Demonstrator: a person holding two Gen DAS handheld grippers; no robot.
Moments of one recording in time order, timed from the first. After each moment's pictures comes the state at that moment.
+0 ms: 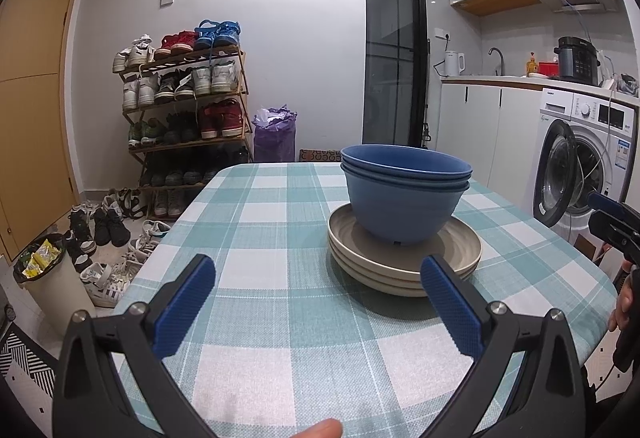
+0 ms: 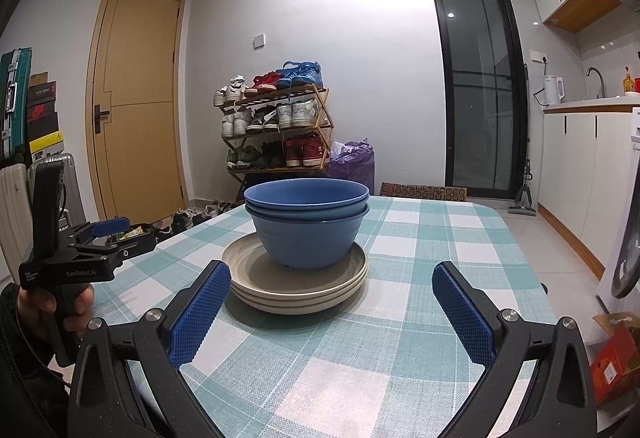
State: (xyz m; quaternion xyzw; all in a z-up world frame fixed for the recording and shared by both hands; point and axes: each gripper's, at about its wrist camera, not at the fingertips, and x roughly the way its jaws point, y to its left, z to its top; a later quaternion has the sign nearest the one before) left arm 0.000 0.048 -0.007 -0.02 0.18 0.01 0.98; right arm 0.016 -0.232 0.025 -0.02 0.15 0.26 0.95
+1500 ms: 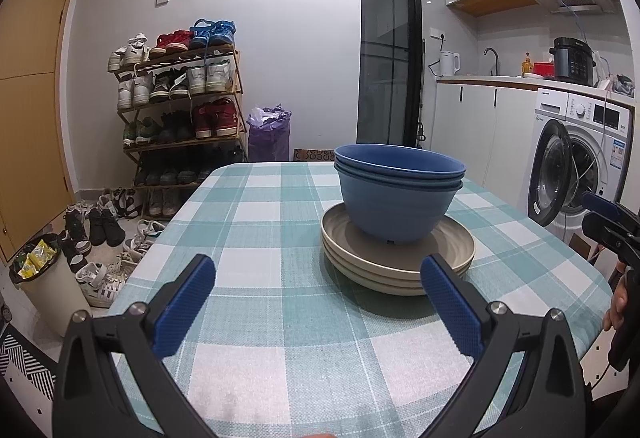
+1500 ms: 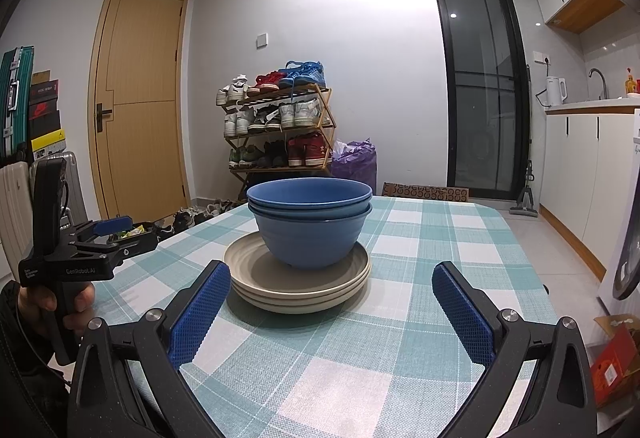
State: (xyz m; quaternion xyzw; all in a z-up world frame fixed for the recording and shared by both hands) left arm 0.000 0.045 -0.004 -0.02 0.19 0.00 0.98; right arm 0.017 -0.230 0.024 -0.03 0.15 0.26 0.95
